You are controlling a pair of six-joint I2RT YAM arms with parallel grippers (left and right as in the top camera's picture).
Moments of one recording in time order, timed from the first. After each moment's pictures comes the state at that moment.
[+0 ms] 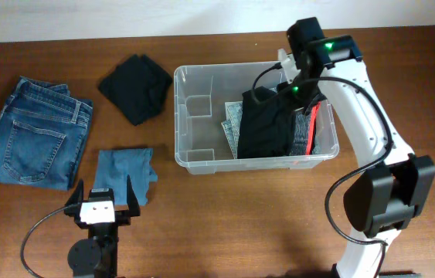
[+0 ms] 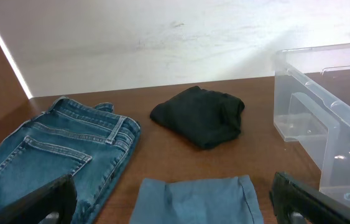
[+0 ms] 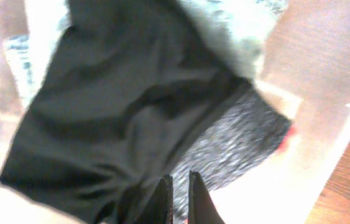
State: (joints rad) left arm 0.06 0.02 0.01 -0.08 -0.02 0.11; right arm 0.19 2.00 1.93 -1.31 0.03 -0.10
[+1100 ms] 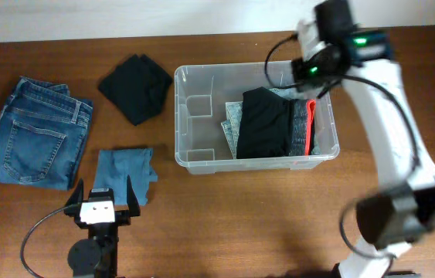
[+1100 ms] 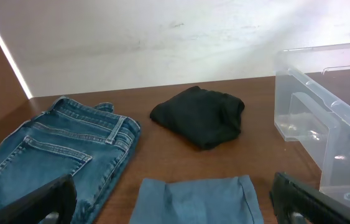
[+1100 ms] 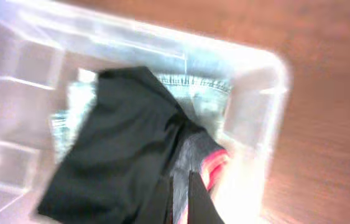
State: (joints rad) left arm 0.06 0.02 0.01 -0.08 -0.02 0.11; right arm 0.13 1.87 2.04 -1.24 -0.05 -0.10
